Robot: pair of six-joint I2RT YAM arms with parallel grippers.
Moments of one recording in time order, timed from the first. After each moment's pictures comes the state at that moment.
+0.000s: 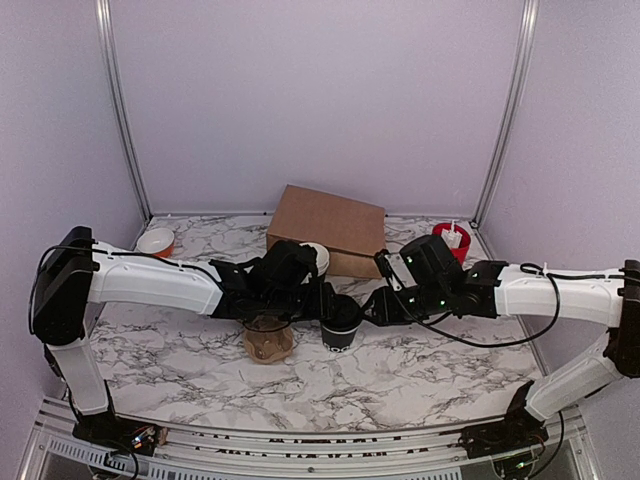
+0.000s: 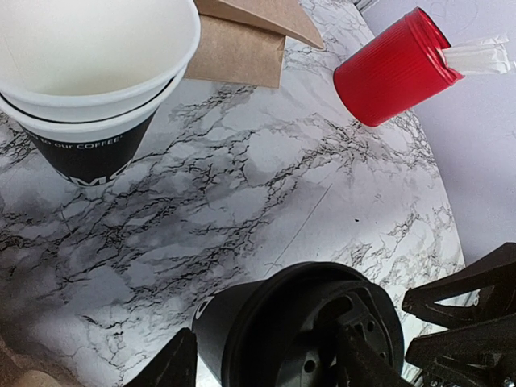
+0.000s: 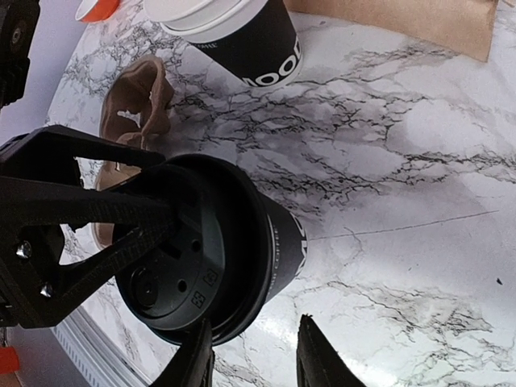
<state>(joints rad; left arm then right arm) -1.04 1.83 1.22 -0.10 -0.12 -0.82 0.83 1.36 0.87 -0.30 -0.12 0.60</state>
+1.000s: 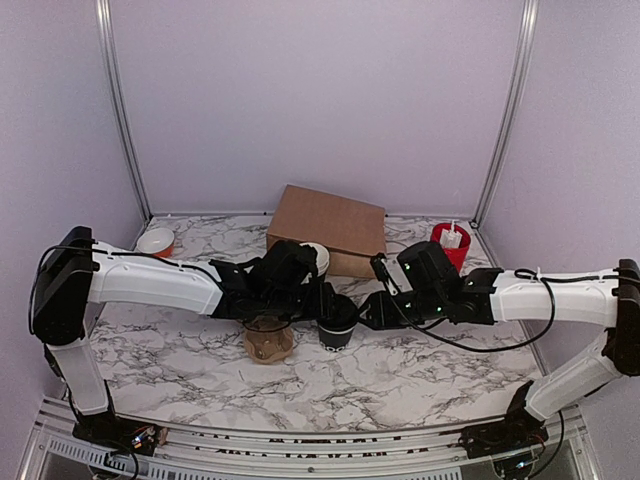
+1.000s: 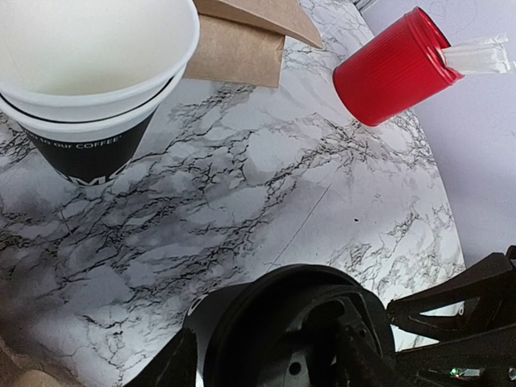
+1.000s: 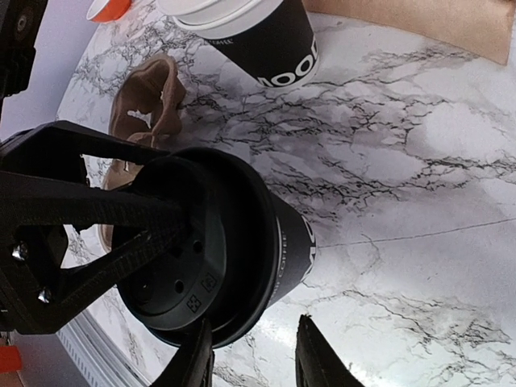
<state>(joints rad) -1.04 1.83 1.22 -0.10 -0.11 -0.82 0.84 1.37 0.83 -0.22 -0.13 0.61</state>
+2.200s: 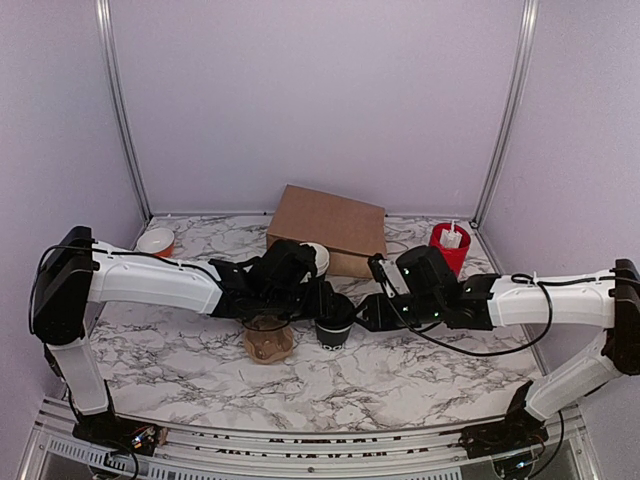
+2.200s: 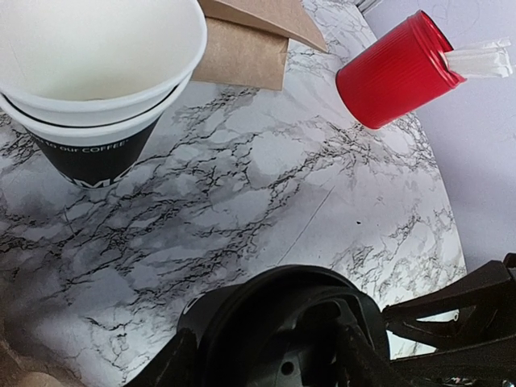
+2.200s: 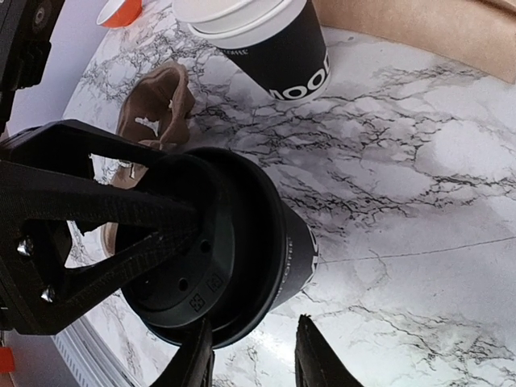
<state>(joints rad) -1.03 1.83 1.22 -0.10 -0.11 -0.82 0.86 1.39 0.79 -0.14 -0.09 0.60</state>
